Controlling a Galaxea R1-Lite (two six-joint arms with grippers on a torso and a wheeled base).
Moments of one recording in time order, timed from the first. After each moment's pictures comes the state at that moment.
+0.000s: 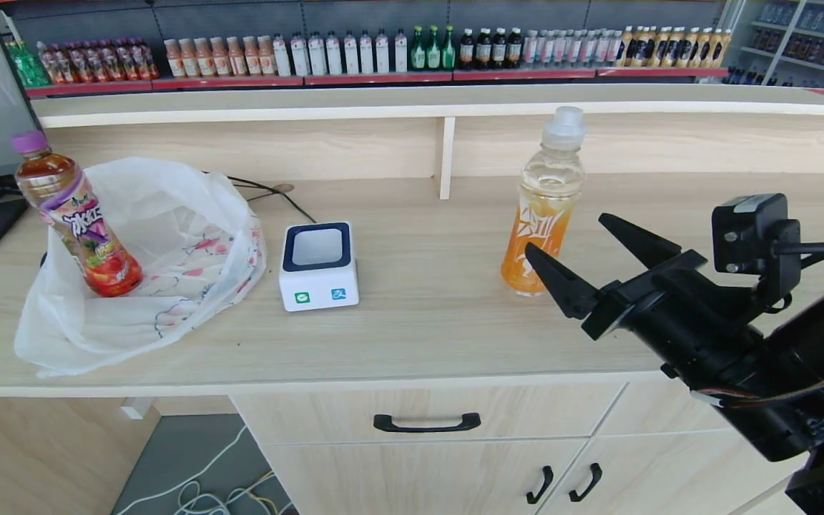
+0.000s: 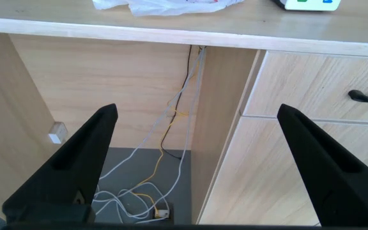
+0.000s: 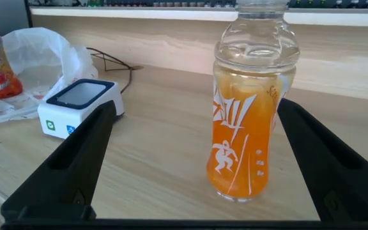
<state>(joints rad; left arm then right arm) 0.00 0.00 0.00 0.00 0.00 0.00 0.57 1.68 -0.44 -1.57 -0.05 -0.09</state>
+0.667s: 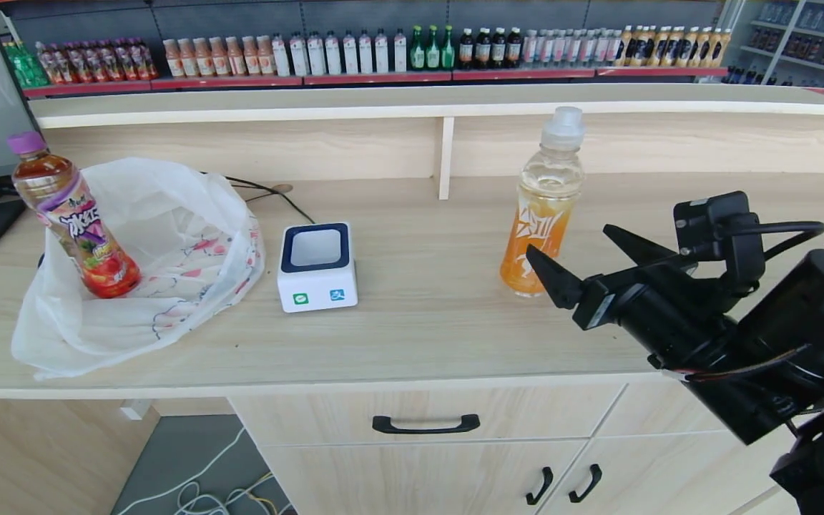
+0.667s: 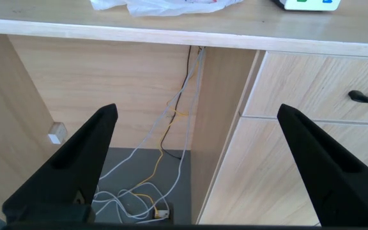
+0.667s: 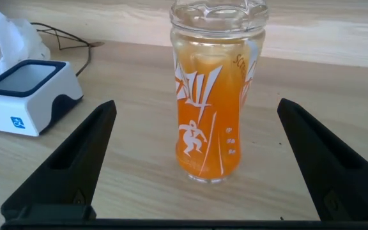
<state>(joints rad) 0.00 0.00 0.00 0.00 0.00 0.00 0.57 1.69 -0.51 -1.40 -0.20 -0.10</state>
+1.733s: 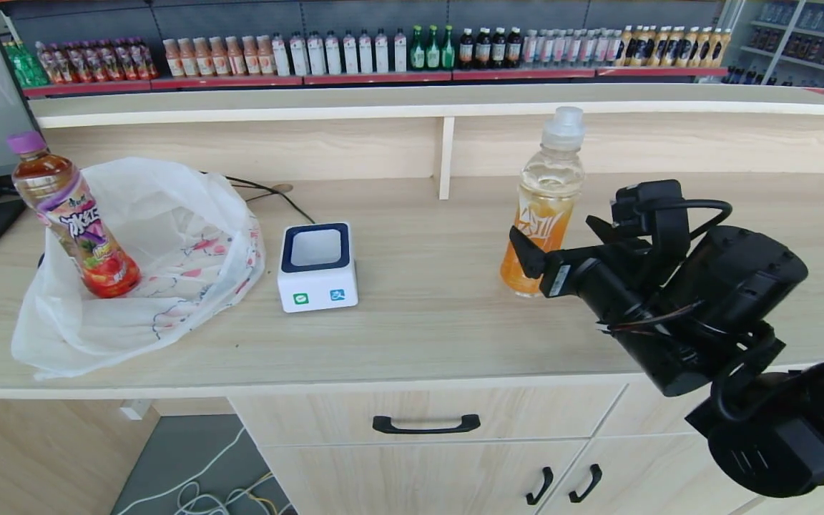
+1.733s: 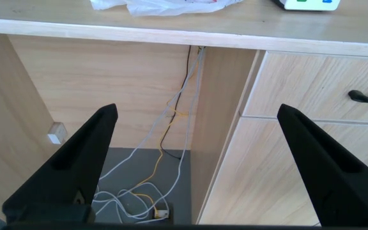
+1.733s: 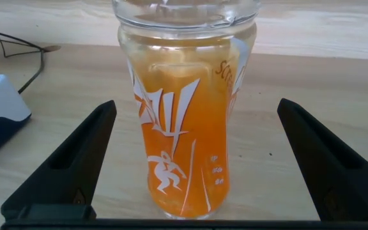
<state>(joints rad) 0.00 0.00 0.00 0.00 0.00 0.00 0.54 1.85 -0.70 -1.37 -0.31 -0.09</state>
